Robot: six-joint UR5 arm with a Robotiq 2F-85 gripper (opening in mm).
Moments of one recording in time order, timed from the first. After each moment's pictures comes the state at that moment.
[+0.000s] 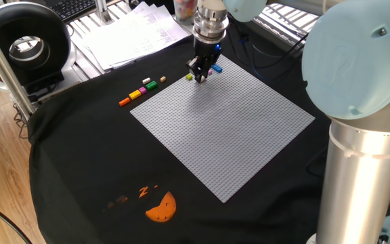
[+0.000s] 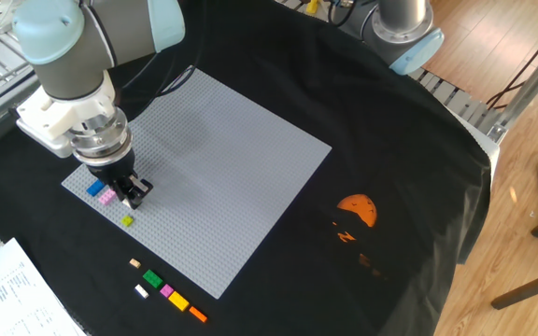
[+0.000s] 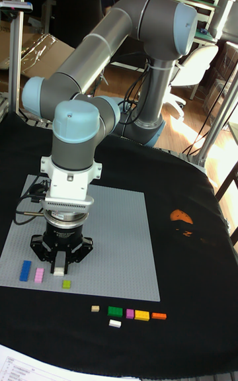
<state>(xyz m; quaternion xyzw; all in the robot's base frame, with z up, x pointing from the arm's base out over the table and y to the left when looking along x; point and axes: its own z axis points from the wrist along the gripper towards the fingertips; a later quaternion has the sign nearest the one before) 0.647 -0.083 0.007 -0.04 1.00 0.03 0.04</state>
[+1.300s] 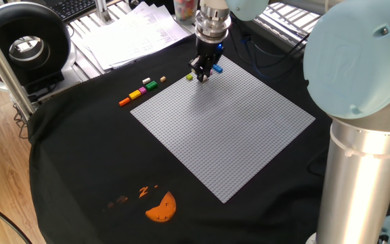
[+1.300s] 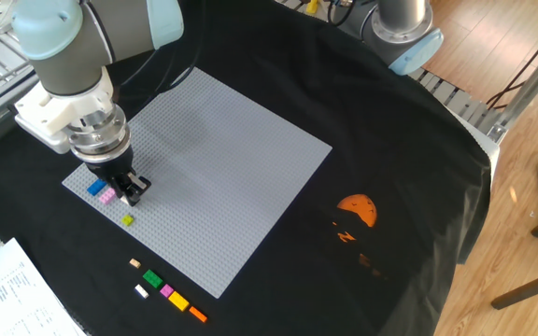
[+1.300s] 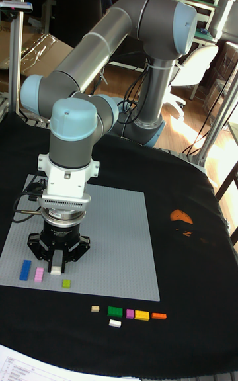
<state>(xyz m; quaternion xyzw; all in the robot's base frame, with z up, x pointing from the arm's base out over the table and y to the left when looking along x) 0.648 -0.090 0.006 -0.03 1.00 0.02 0.04</state>
